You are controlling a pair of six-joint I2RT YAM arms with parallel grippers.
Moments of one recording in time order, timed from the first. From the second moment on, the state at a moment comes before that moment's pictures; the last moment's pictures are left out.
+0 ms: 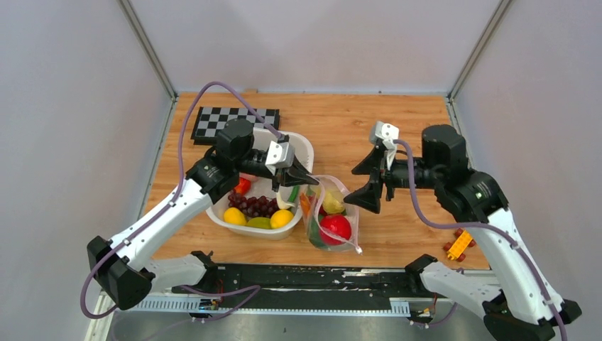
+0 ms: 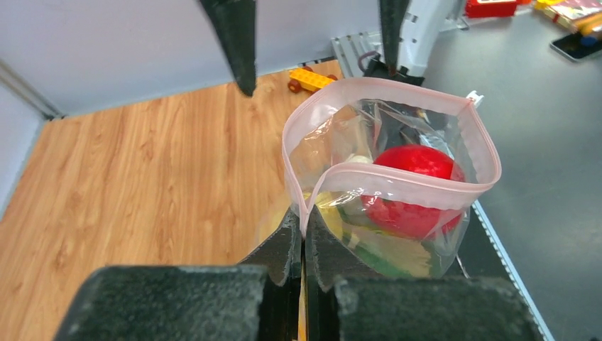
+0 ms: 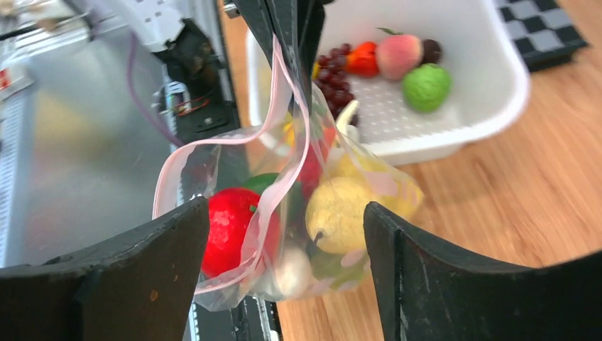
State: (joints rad) left arm -0.67 1.16 1.13 -0.21 1.07 0.38; right arm 0.53 1.00 1.38 -0.88 -0.84 -0.22
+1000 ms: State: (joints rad) left arm -0.62 1.23 0.98 0.21 0.66 -0.04; right arm 0.53 0.15 0.54 -0.28 -0.28 0.23
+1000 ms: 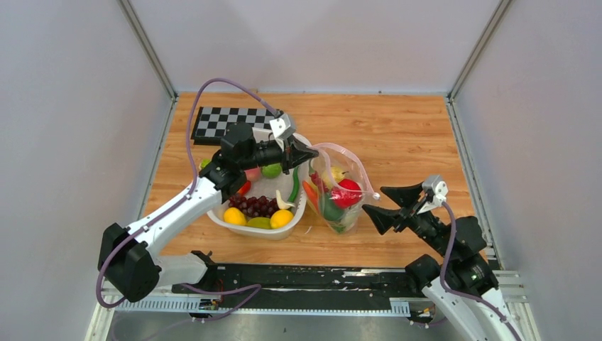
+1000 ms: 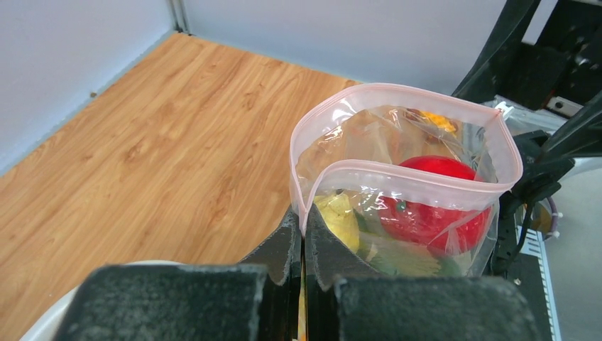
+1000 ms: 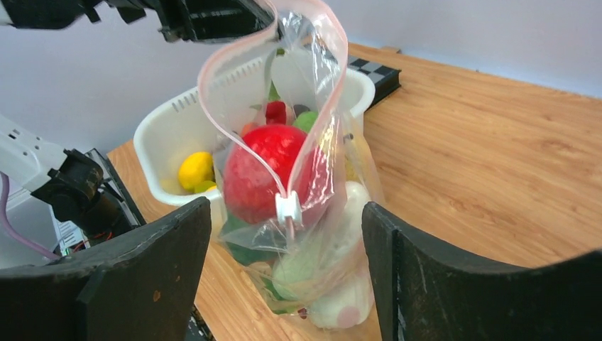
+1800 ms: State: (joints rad) left arm -0.62 1.23 0.97 0.22 0.62 -0.06; right arm 0.53 0.11 0.31 0.04 -0.33 0.33
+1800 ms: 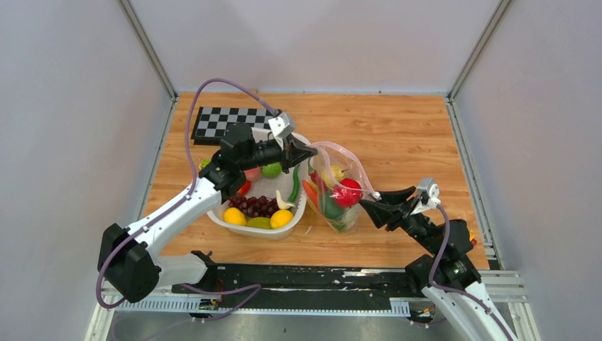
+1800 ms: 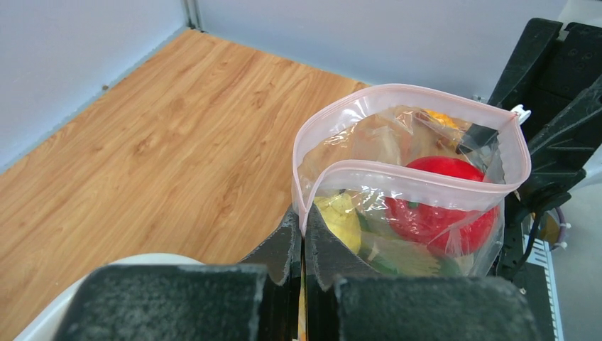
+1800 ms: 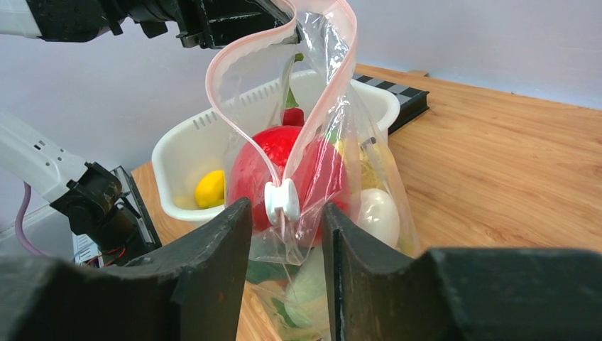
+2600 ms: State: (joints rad) left arm -0.61 1.23 0.96 0.23 0.59 -0.08; right arm 0.53 0.08 0.30 0.01 -0.31 0.32
